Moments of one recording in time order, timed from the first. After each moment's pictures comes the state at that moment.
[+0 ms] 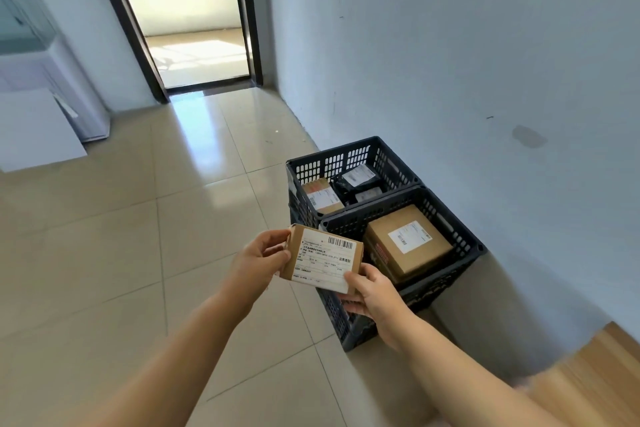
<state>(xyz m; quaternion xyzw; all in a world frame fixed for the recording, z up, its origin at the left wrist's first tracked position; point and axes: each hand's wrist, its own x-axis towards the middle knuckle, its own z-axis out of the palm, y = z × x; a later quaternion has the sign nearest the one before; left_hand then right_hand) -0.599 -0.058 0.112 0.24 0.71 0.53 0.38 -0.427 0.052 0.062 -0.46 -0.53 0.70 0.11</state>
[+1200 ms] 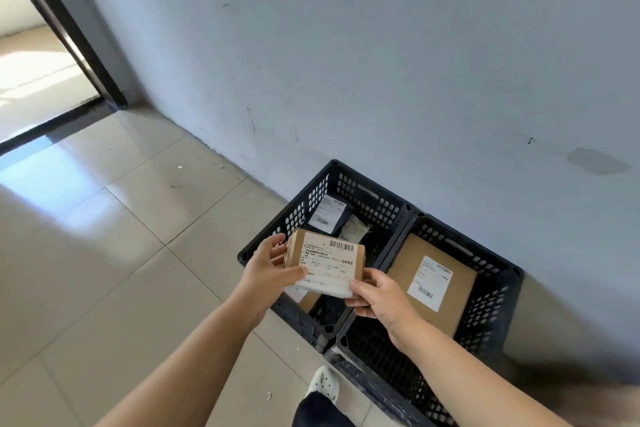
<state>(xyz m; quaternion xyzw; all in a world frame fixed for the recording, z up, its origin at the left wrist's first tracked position) -0.909 0.342 0.025 0.30 0.65 0.39 0.58 -0.701 0.348 0.016 -0.61 -0.42 0.64 0.21</state>
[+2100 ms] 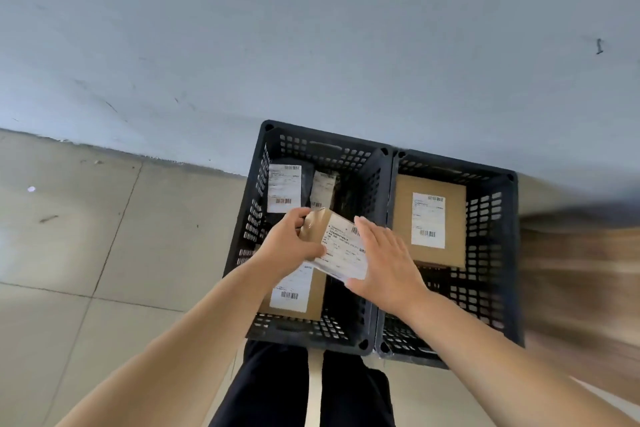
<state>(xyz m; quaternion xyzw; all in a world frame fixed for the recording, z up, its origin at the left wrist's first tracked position) -0.911 0.614 -0.099 0.49 0.56 0.03 0.66 -0.742 0.517 -0.076 -0.72 -0.63 0.29 -0.03</state>
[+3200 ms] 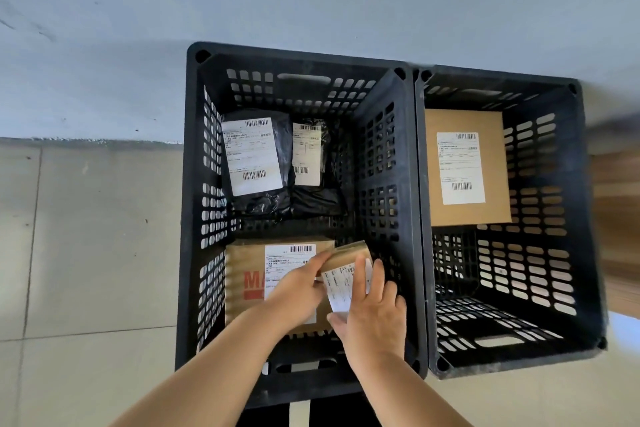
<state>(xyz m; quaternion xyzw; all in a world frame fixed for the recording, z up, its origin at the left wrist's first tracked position) -0.912 0.587 -0.317 0.60 0.42 -0.24 0.64 -0.832 0.466 -0.299 -0.86 -0.39 0.28 -0.17</state>
